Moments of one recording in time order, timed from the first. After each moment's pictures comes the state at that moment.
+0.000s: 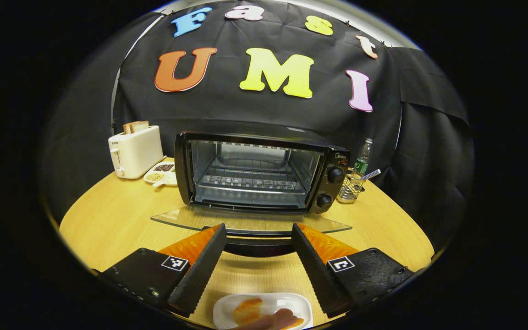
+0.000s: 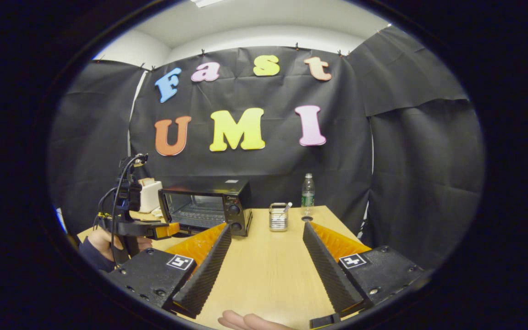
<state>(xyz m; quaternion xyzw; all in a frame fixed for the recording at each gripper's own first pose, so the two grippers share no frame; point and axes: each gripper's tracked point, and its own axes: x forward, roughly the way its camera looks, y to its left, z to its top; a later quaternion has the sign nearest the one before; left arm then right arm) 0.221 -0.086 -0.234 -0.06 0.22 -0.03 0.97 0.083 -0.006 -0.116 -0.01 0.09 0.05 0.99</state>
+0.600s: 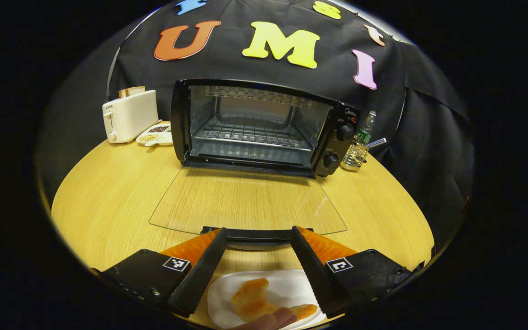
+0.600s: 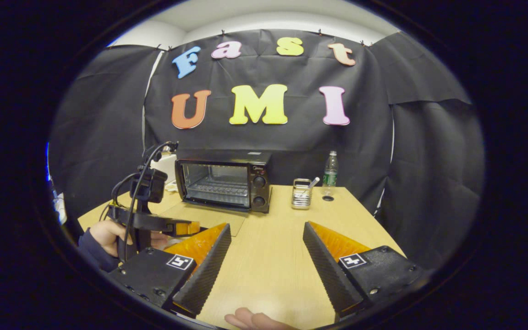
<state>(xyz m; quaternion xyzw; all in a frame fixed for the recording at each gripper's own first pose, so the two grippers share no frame) 0.202 -0.087 -0.284 -0.07 0.29 -0.05 0.95 0.079 0.054 -0.176 -0.04 0.16 0.08 0.98</state>
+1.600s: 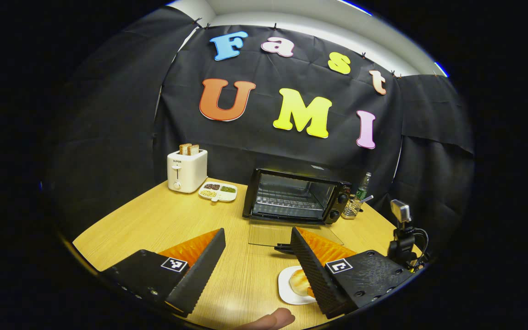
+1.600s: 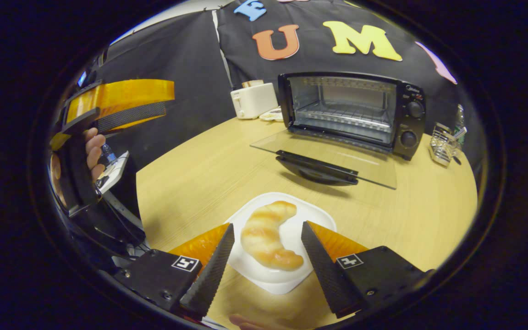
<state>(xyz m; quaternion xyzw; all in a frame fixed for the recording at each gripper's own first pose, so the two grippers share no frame) 0.088 0.037 -0.144 -0.08 0.13 0.01 0.99 0.076 0.255 -0.332 -0.06 0.37 0.39 0.84</state>
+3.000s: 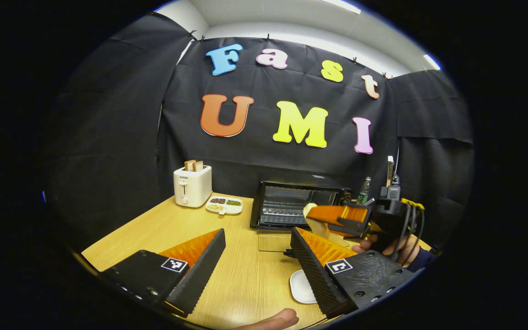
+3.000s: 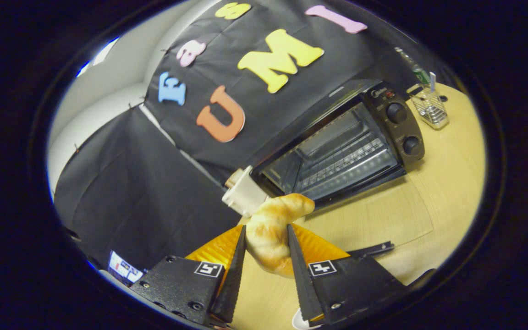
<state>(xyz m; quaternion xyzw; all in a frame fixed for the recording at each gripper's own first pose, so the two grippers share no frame) 0.080 0.054 -0.138 -0.06 0.09 0.01 0.99 0.244 0.301 -0.209 0.34 0.24 0.24 0.88</state>
